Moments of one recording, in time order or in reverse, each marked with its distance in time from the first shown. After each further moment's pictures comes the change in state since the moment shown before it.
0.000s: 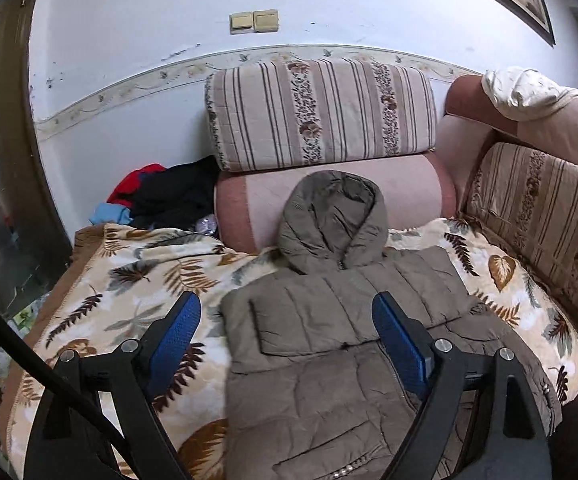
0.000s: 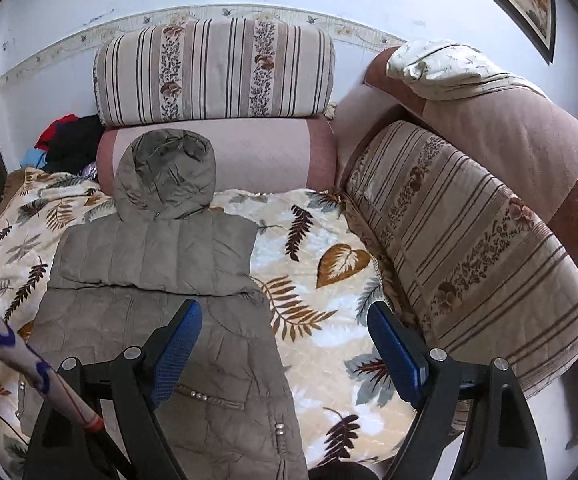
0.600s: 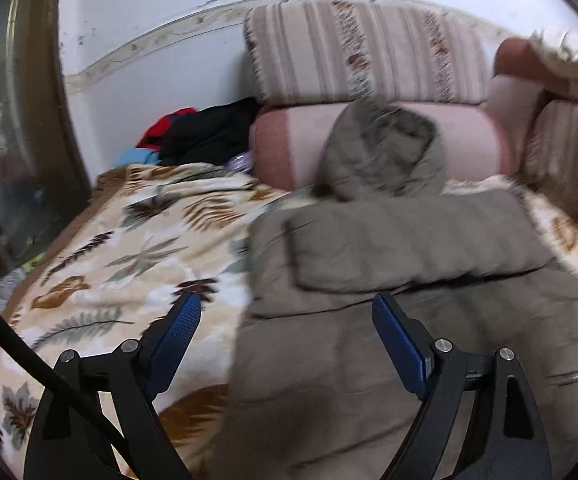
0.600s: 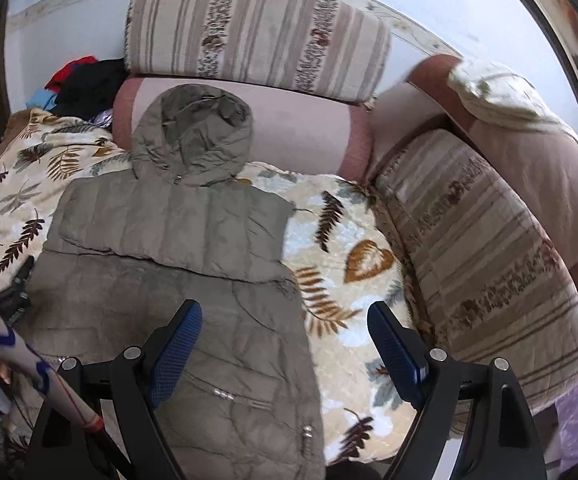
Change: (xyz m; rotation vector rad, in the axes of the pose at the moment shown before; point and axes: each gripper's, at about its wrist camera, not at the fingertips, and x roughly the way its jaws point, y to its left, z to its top) left arm 0.100 0.016 -0.112 -0.044 0.083 0.186; right arm 0.040 0.100 0.017 -0.168 0.099 -0.034
